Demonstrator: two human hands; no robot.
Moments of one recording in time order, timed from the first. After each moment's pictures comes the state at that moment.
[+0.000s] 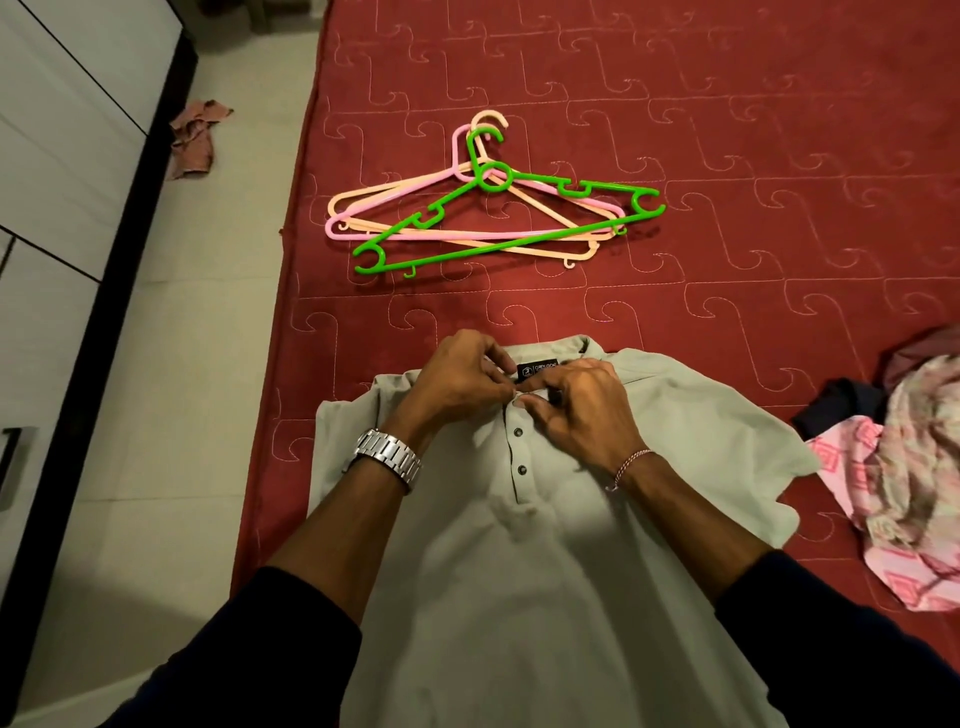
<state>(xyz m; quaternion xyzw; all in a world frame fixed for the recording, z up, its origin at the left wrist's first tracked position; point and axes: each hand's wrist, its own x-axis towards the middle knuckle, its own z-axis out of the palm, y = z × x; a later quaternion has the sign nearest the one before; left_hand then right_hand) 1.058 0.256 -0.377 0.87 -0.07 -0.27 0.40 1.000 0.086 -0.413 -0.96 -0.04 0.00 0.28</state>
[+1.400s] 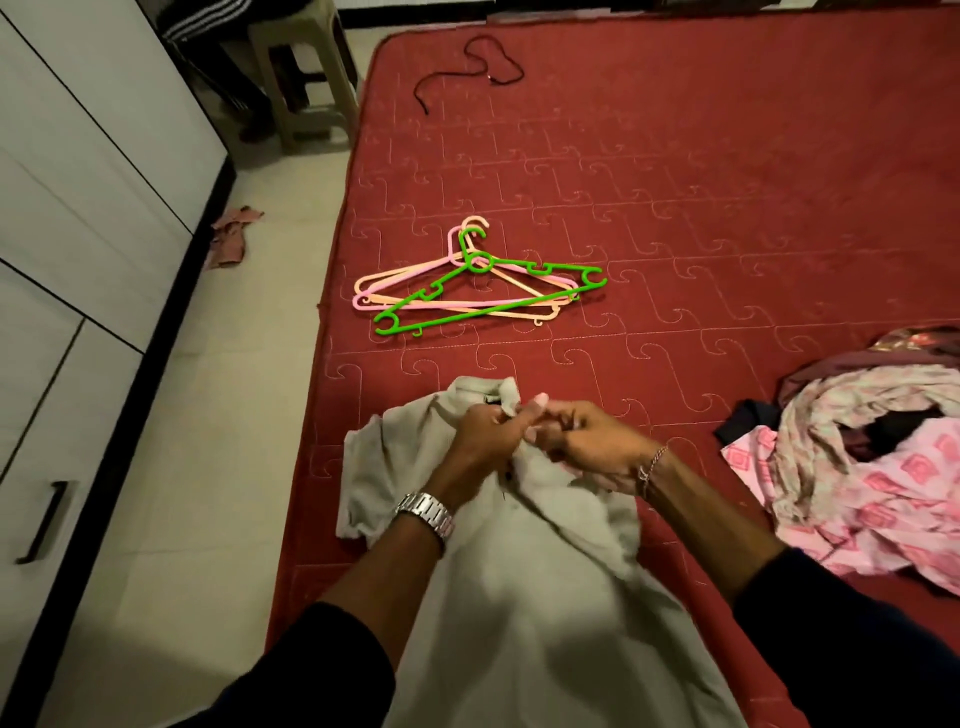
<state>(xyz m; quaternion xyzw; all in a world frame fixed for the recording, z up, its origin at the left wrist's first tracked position) 0.967 0.225 -0.308 0.76 0.06 -0.25 0.60 0.947 0.066 -0.291 -0.70 0.09 0.31 0.63</state>
